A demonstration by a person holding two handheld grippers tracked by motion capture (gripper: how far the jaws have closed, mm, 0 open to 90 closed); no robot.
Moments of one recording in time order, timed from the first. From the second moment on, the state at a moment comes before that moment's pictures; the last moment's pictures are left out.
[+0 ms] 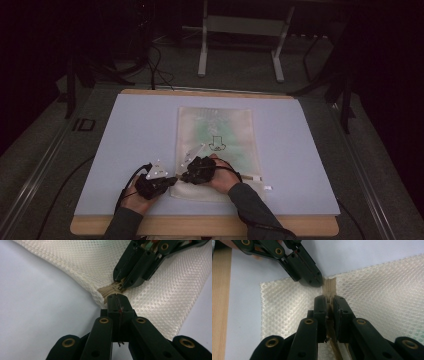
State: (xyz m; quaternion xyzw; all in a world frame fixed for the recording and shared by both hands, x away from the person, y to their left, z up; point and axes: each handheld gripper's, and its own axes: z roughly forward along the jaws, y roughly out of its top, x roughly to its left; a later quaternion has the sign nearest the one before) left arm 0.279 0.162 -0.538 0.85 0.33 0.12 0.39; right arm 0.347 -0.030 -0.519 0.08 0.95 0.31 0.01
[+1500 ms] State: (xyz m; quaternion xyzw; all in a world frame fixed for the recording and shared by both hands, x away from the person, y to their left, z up) left arm 0.288 0.148 -0.541 0.83 0.38 0.16 0.38; right arm 0.345 -0.022 -0.518 0.08 0.95 0.30 0.02
